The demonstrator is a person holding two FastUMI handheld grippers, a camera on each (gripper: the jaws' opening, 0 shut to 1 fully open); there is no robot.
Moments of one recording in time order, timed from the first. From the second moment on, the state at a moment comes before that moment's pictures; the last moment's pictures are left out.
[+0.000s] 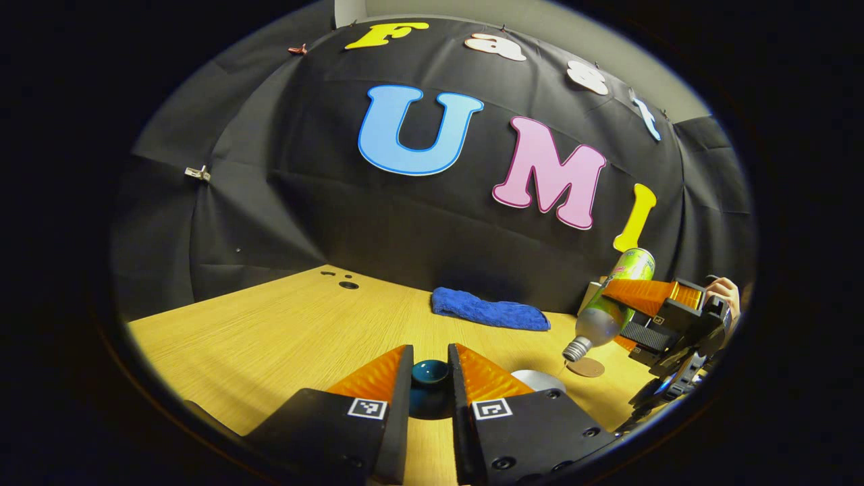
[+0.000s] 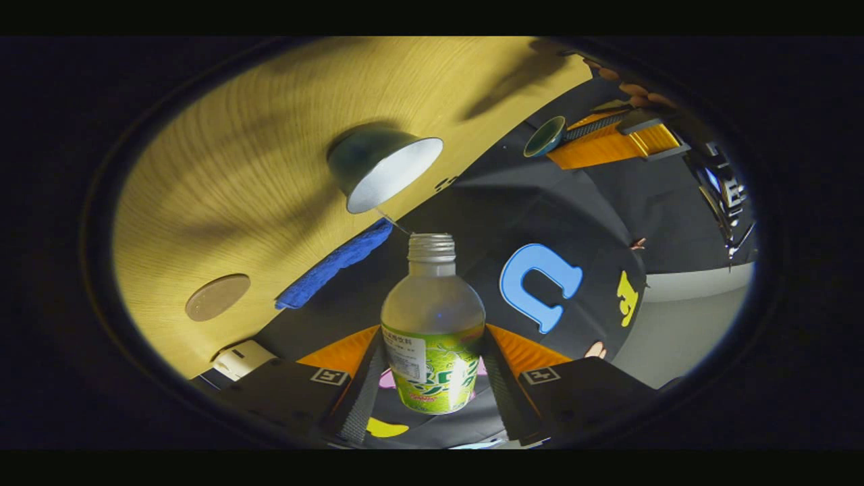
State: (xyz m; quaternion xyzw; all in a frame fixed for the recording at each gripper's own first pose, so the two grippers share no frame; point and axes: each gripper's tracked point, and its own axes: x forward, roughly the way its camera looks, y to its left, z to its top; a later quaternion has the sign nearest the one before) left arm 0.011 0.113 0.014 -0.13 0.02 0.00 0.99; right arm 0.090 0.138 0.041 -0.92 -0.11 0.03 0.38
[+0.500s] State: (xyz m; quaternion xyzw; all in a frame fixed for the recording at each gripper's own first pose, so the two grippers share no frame) left arm 0.011 0.115 0.013 -0.13 0.03 0.00 0.99; right arm 0.089 0.139 0.042 -0.92 -0.11 0.03 0.37
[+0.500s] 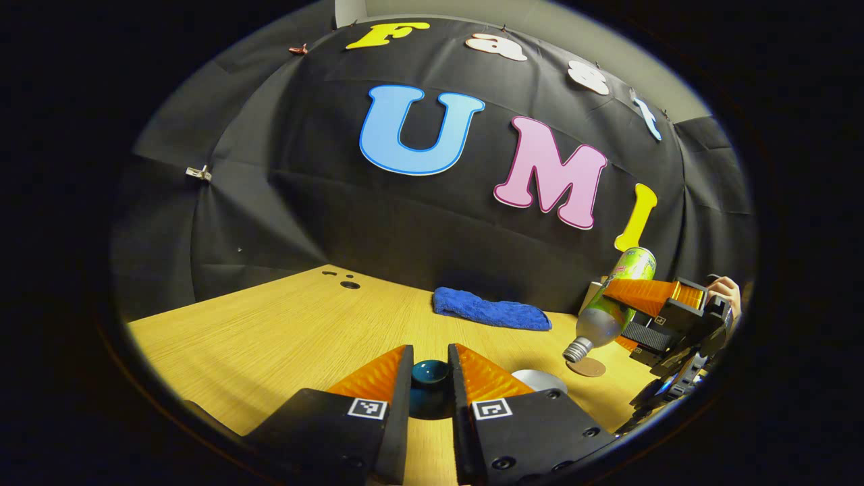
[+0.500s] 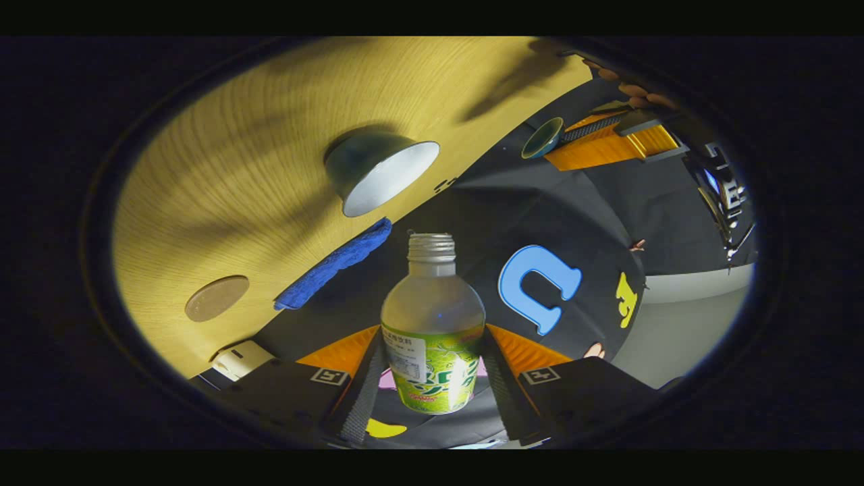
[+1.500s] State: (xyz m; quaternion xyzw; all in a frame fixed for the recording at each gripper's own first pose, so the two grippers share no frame) left arm 0.013 0.115 0.009 -0.13 0.03 0.00 0.99; right arm 0.077 0.126 0.016 -0.70 -0.04 0.05 0.71
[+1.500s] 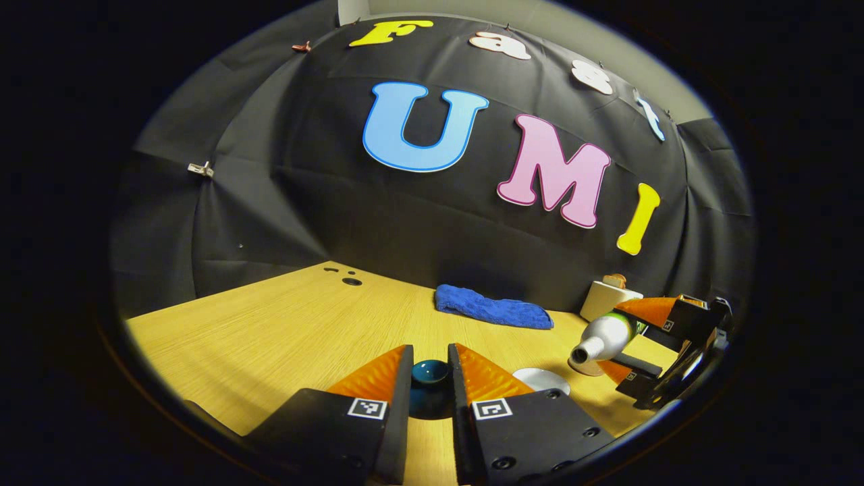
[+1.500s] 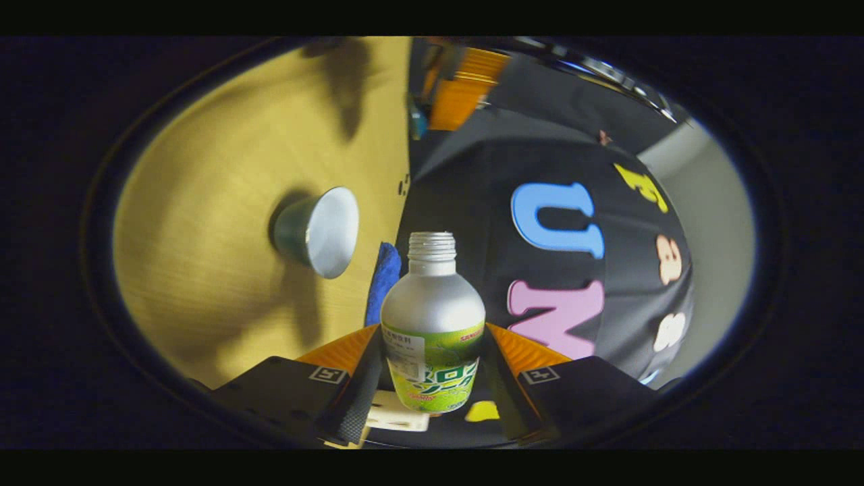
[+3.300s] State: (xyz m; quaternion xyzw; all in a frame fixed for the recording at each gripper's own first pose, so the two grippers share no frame) left arm 0.025 0.080 0.005 -0.10 0.04 -0.01 0.99; right arm 0.121 -0.028 0.007 0.04 0.06 0.02 1.00
